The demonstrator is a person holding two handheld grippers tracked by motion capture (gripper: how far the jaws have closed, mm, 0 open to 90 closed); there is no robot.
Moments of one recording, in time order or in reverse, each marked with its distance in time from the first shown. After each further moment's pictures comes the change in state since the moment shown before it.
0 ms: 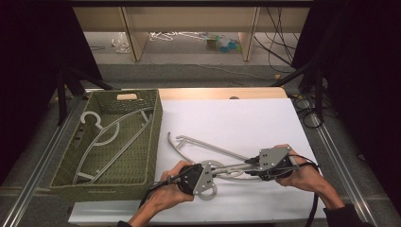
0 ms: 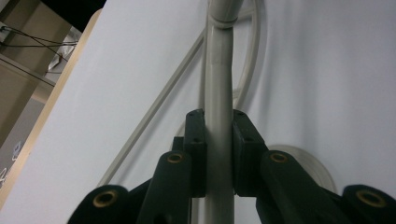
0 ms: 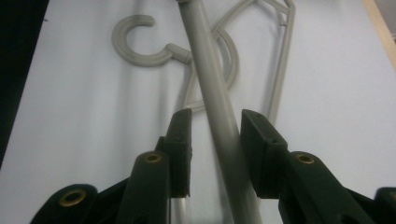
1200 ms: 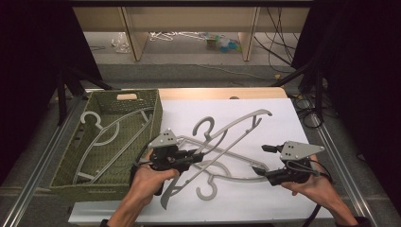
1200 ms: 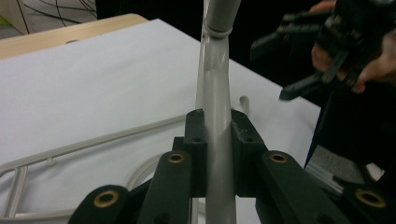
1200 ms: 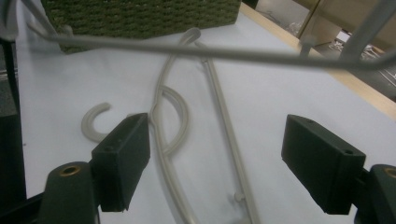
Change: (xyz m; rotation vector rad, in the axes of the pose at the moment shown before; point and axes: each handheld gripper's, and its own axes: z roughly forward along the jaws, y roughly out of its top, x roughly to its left) left arm 0.058 0.003 -0.083 -0.280 -0.105 -0.815; right arm 0.019 -0.010 -0.037 -0.221 -0.221 0.421
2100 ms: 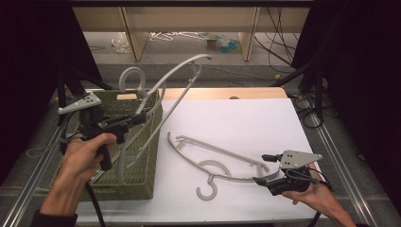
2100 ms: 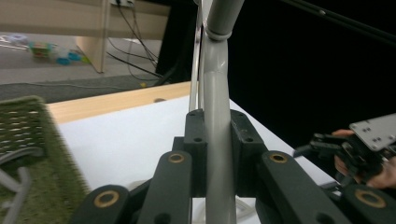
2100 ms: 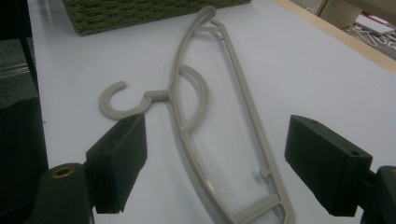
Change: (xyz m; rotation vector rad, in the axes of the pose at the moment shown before) left arm 0.065 0.051 -0.126 -0.199 0.191 -0.119; right arm 0.010 -0.021 0.003 0.034 0.043 0.031
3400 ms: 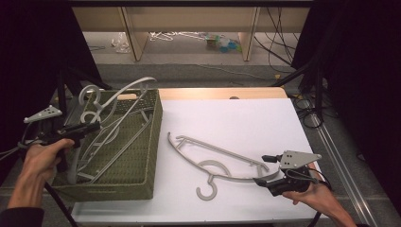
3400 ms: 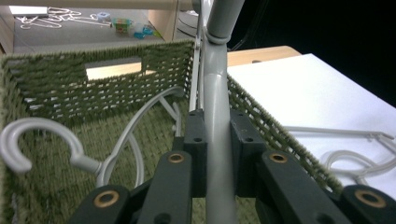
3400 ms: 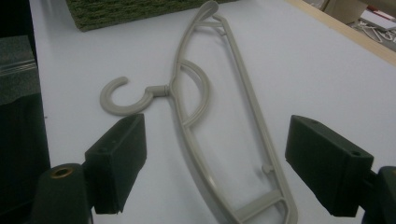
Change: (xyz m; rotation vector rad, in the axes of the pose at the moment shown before) left arm 0.130 -0.048 -0.055 0.101 0.221 0.021; right arm -0.001 -0.002 0.000 0.016 0.012 0.000
